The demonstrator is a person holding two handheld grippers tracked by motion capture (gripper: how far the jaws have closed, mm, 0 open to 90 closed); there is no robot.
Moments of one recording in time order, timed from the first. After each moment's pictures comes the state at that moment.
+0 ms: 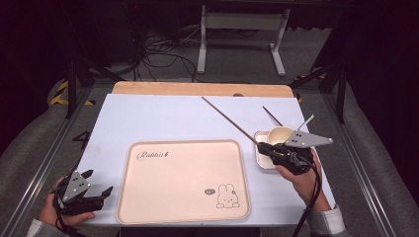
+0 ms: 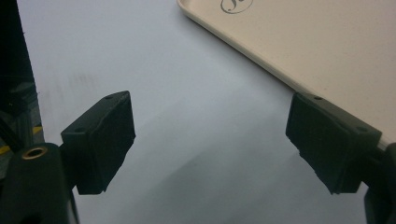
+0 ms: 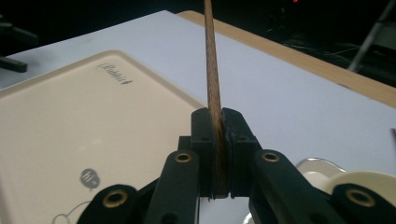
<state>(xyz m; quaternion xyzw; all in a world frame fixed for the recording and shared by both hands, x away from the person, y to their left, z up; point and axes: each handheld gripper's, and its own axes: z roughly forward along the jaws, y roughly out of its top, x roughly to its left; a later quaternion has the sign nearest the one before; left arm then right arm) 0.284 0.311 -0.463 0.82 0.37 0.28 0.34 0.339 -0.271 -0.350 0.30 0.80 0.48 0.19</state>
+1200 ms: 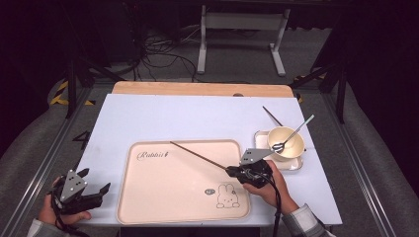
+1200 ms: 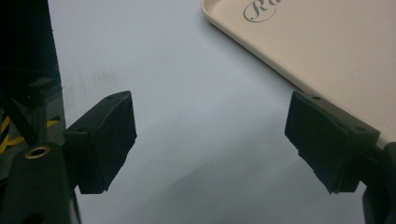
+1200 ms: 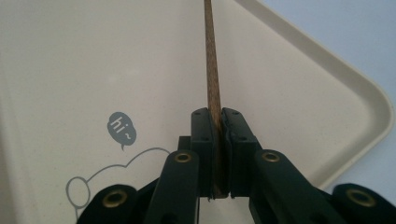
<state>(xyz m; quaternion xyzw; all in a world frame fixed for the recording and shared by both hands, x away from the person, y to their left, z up) 0.283 0.313 -0.463 0.80 0.40 0.30 0.35 0.349 -0.198 -0.422 0.25 0.88 0.38 0.11</state>
